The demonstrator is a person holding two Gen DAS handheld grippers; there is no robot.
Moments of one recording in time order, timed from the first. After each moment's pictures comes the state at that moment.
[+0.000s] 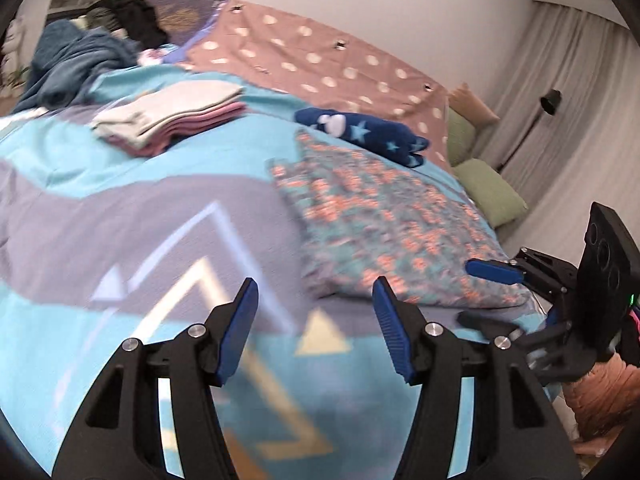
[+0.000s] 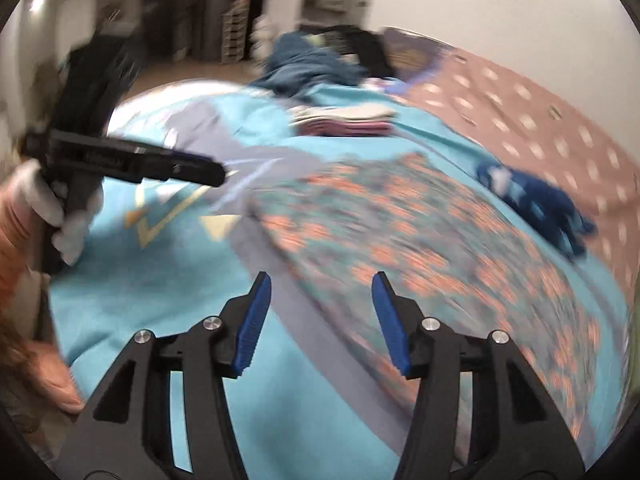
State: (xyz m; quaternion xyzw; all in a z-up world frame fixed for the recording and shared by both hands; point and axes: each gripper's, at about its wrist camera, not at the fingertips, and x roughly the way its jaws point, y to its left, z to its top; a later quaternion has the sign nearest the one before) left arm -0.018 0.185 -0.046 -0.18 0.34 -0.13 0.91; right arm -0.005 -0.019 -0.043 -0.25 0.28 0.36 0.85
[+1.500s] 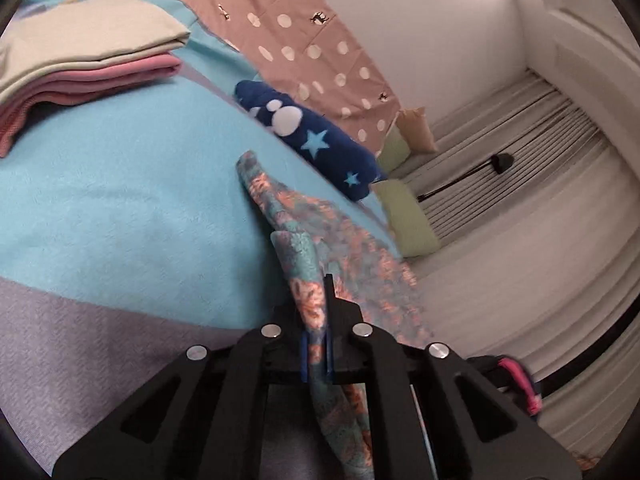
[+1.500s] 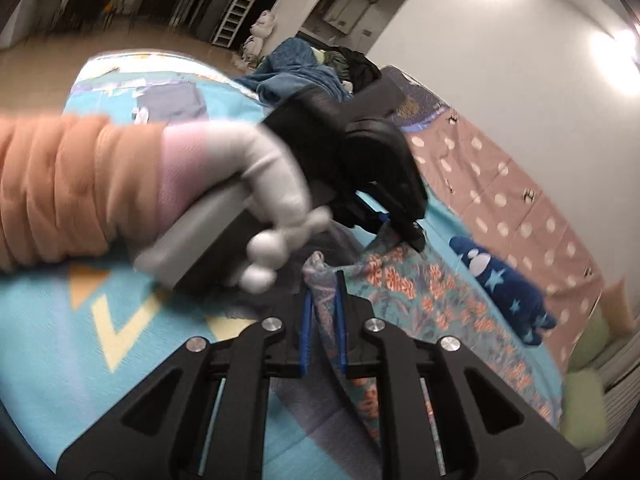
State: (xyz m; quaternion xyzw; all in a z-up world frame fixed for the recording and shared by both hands) left arm 0.181 0.181 -0.082 -0.34 0.38 -0.29 0.81; right arm -0.002 0.102 -0.061 -0.35 0.18 0.28 0.88
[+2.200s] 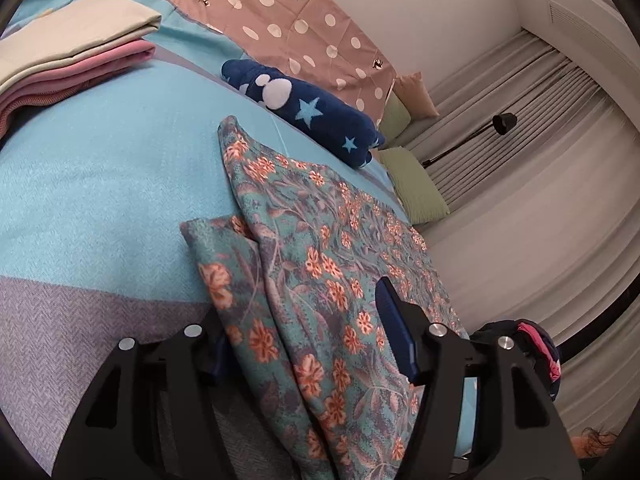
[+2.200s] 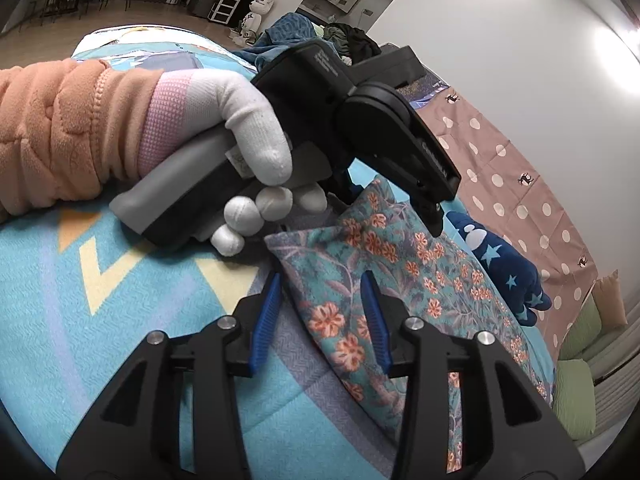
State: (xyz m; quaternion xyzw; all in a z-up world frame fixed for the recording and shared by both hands) left arm 0.183 0.164 -0.083 -0.29 0.40 -0.32 0.81; right arm -0.007 0.087 -0.083 -0.37 0.21 0.25 0.87
